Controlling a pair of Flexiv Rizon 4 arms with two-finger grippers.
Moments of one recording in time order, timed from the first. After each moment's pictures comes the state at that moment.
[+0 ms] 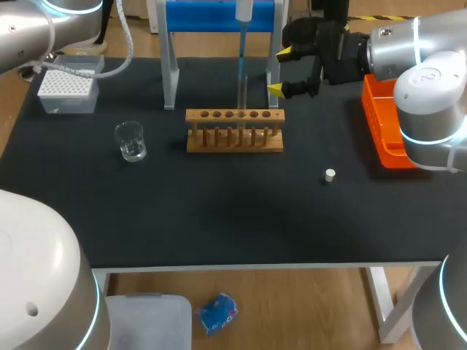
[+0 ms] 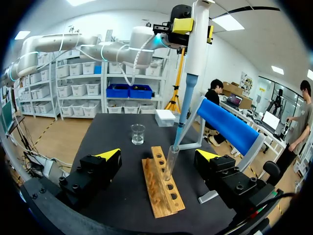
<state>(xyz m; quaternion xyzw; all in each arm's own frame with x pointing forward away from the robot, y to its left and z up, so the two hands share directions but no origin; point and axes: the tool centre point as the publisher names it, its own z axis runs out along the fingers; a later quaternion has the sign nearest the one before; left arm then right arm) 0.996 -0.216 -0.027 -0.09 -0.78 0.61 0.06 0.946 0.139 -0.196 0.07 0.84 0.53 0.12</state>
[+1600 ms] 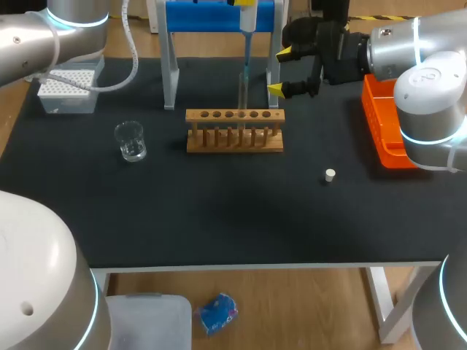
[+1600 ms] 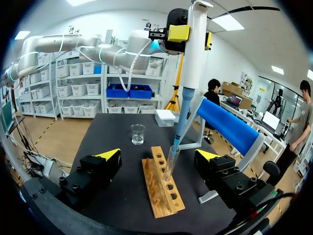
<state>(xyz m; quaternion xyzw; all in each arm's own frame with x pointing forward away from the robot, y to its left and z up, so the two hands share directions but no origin) 0.989 -0.221 -0.046 -0.10 -0.77 0.62 0.05 0.946 0.139 -0.196 0.07 0.84 0.53 0.12</state>
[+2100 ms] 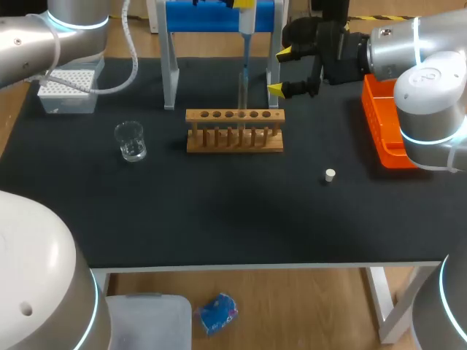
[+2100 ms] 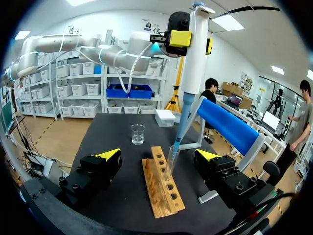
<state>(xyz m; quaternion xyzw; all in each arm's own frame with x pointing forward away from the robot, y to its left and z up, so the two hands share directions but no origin) 0.993 -0.219 -0.052 -0.09 -0.77 0.62 0.05 0.946 0.139 -0.196 0.07 0.84 0.53 0.12</state>
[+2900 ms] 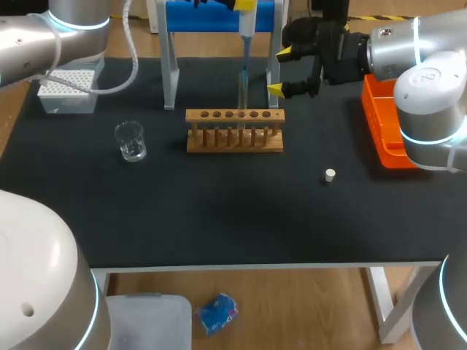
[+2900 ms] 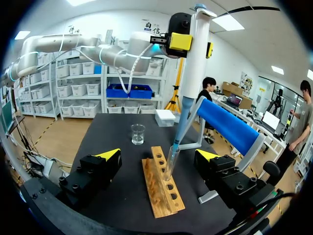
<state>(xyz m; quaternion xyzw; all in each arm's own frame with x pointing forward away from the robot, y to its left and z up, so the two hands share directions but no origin) 0.994 -0.221 -0.058 -0.09 -0.78 0.62 0.06 0.946 0.139 -0.196 0.07 0.84 0.53 0.12</state>
